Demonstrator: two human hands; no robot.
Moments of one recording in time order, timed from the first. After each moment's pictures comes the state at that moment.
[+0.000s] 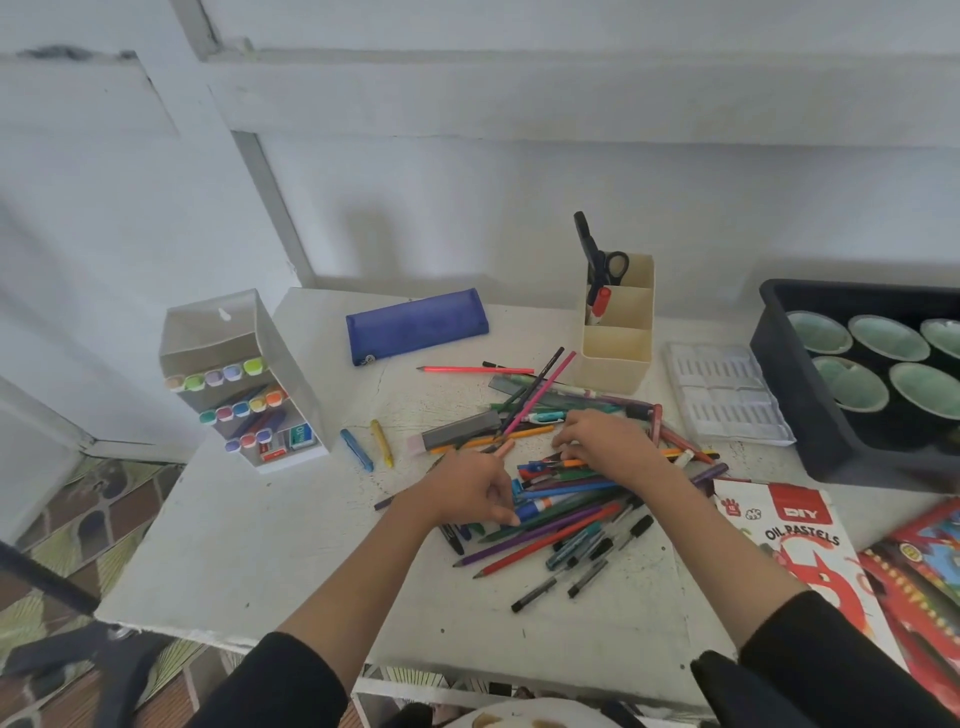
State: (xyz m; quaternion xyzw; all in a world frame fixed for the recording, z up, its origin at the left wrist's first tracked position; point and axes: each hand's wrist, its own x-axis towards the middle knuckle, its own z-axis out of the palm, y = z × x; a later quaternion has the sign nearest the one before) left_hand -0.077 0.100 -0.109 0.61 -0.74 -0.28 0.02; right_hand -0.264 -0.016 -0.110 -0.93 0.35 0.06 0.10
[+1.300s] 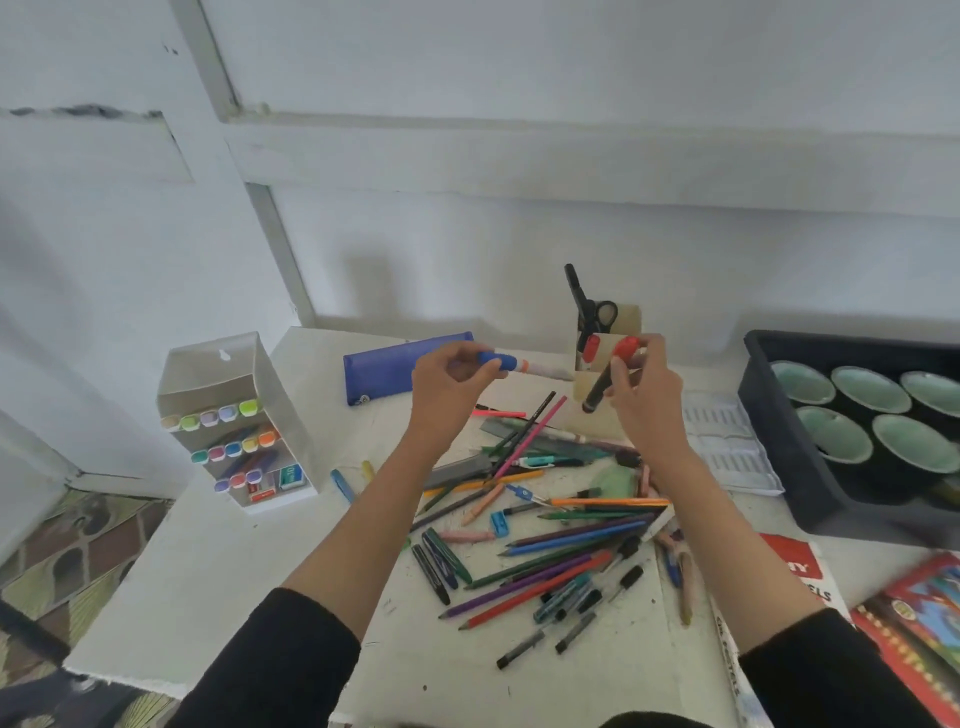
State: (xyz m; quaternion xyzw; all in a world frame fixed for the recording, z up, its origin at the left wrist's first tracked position) left_hand -0.071 0.036 -0.028 0.59 -0.44 -0.26 0.62; right_hand -0.268 -0.046 -0.035 -0.70 0.52 -0.43 0.25
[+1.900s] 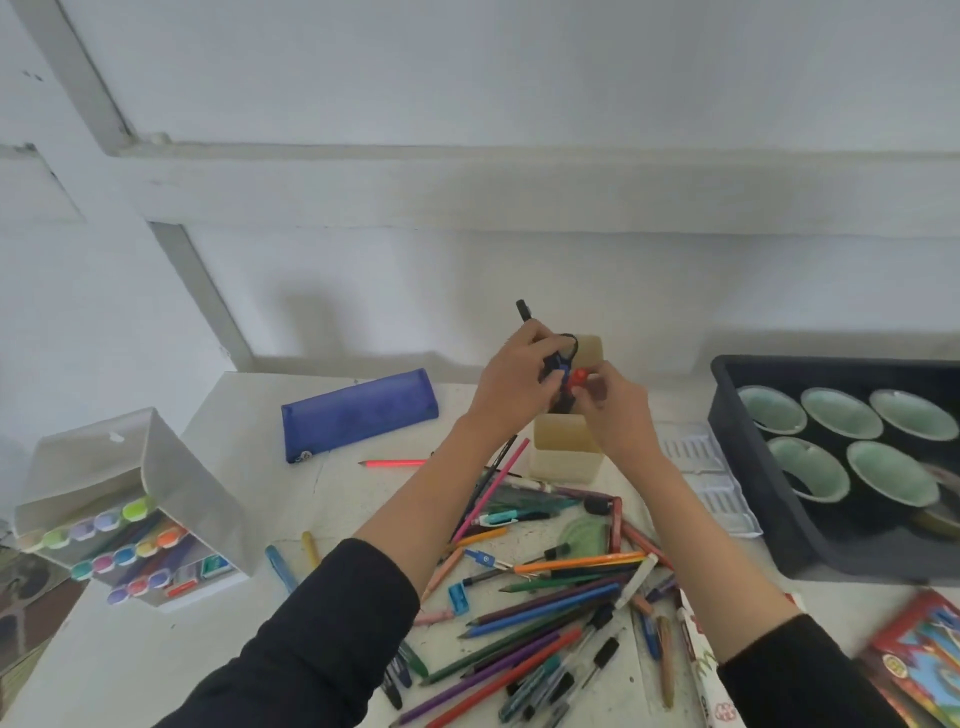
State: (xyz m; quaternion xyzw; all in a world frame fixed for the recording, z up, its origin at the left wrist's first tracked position) left_hand -0.135 -0.092 -0.019 0.57 -0.71 -0.08 0.41; right_hand -0.275 -0.116 -0.045 -0.73 0.53 -0.36 0.26
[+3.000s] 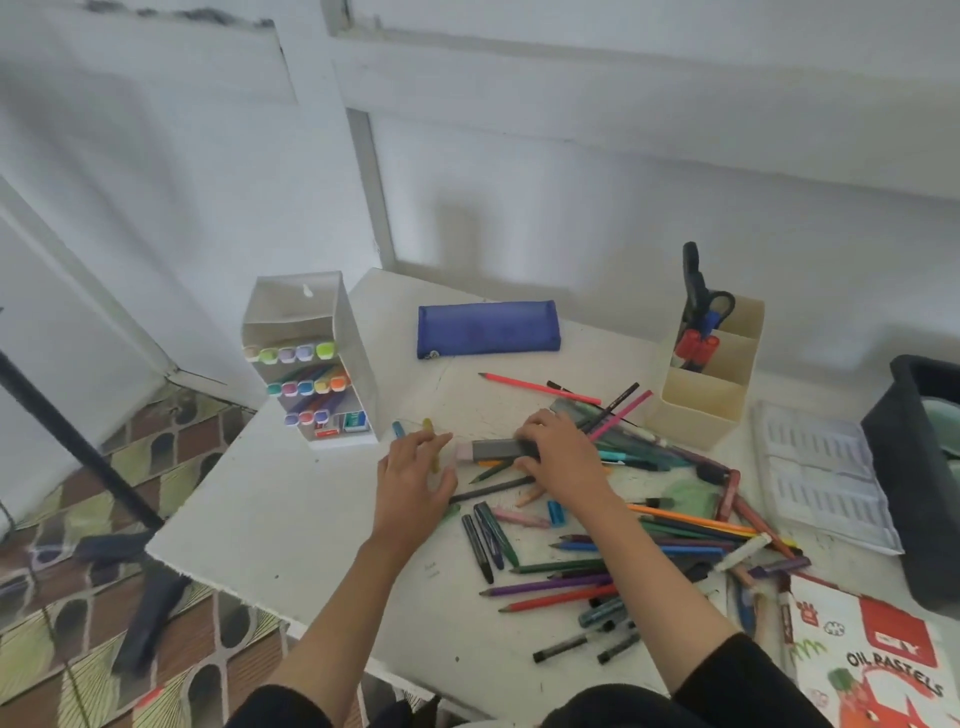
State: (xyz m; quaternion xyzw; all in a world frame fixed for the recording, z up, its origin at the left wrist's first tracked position) left_hand -0.014 0.148 -0.168 0.83 -0.46 -0.05 0.33; right_hand -0.157 0.001 -0.124 -0.93 0.33 -0.04 0.16
